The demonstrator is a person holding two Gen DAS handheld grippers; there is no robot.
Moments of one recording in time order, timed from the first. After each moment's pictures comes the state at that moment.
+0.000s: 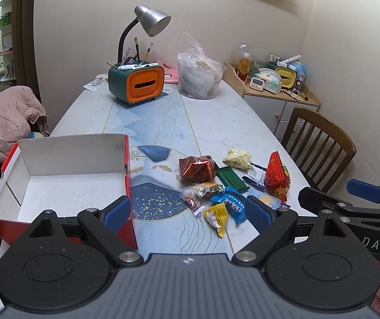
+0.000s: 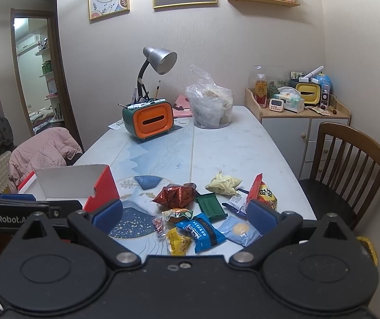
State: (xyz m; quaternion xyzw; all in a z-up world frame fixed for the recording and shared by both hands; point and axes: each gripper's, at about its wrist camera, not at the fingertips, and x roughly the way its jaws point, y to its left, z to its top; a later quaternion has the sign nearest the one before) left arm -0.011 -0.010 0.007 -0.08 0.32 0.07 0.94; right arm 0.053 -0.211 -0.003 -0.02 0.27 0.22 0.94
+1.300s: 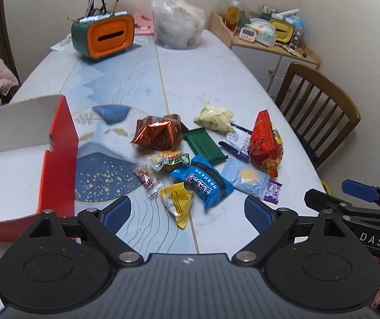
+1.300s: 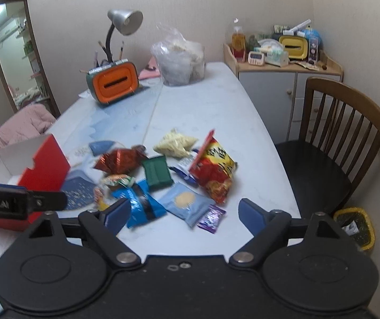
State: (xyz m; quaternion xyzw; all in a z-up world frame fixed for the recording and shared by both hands) left arm 0.096 -0.064 -0.057 -0.10 0.43 0.05 0.90; right arm 0.148 -0.292 -0.076 -0.01 0.36 0.21 0.91
